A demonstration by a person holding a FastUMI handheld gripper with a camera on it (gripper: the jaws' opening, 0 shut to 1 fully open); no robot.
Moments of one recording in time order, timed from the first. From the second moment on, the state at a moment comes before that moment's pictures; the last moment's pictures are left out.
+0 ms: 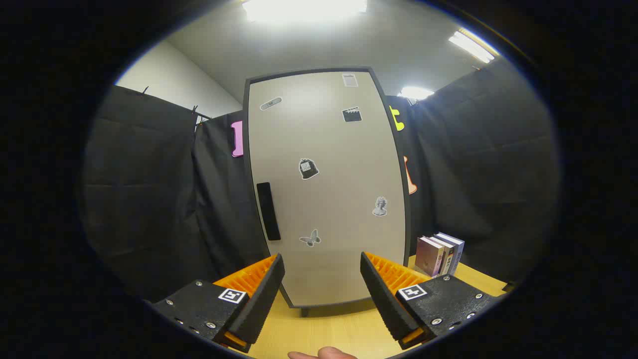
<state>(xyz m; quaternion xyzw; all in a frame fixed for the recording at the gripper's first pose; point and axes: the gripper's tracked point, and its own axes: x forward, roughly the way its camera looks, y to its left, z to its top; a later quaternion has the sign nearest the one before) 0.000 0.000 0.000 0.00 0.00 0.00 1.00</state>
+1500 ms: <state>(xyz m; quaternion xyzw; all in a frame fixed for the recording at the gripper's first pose) 0.056 0.004 0.003 -0.02 -0.01 0.00 1.00</state>
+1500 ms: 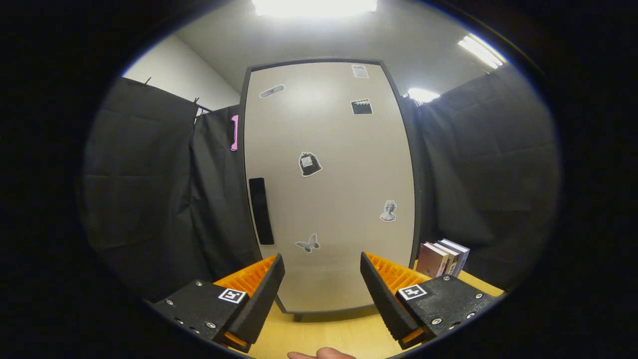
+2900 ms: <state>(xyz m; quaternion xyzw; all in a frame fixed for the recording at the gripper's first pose) 0.199 0.112 -0.005 -0.06 0.01 0.06 1.00</state>
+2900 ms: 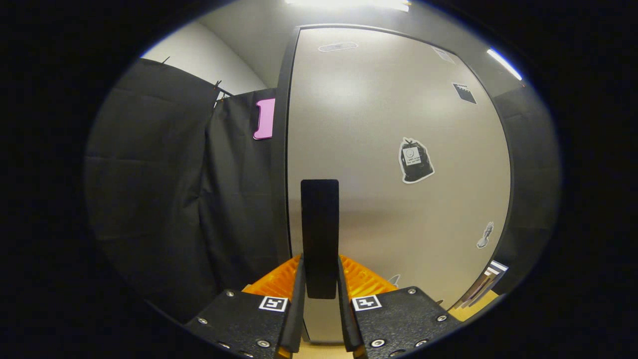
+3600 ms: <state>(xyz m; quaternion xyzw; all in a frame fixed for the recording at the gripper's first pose) 0.143 0.099 -0.008 -0.07 0.03 0.09 0.99</state>
